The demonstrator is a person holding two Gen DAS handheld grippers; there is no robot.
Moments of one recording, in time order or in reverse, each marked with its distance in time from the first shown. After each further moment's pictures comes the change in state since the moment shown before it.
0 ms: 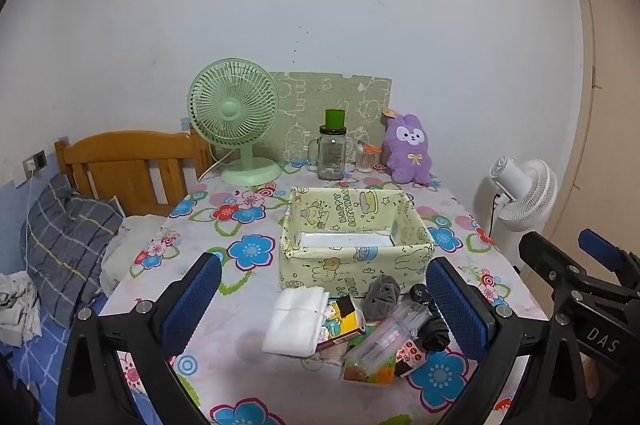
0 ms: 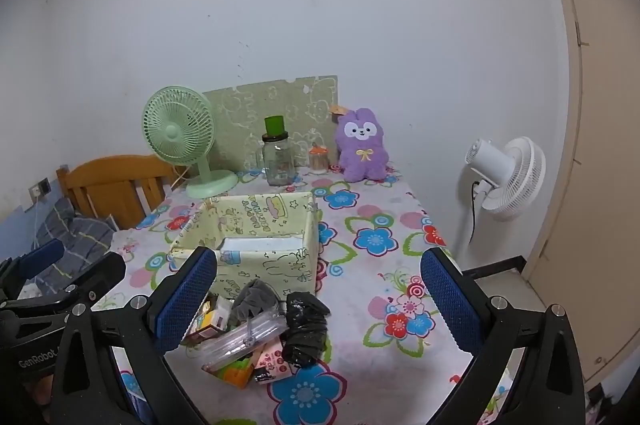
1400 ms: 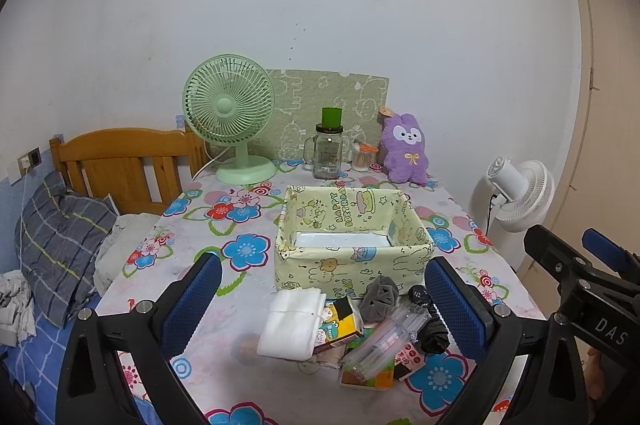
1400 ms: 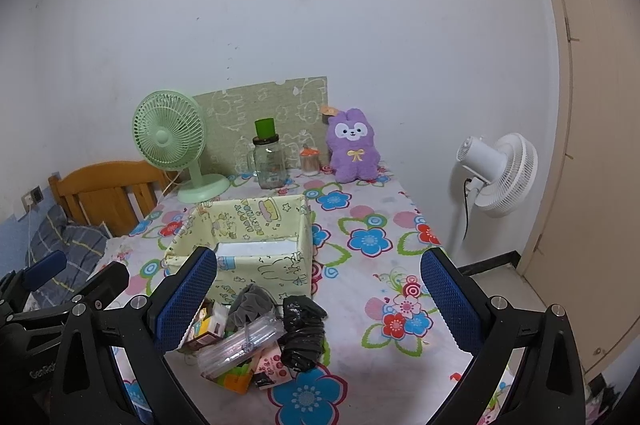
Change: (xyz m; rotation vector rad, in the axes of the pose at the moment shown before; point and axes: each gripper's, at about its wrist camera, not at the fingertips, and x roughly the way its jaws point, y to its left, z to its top) left arm 0.009 0.002 -0.002 -0.001 0.003 -0.019; right arm 0.001 0.000 0.001 0.029 -0.007 -0.034
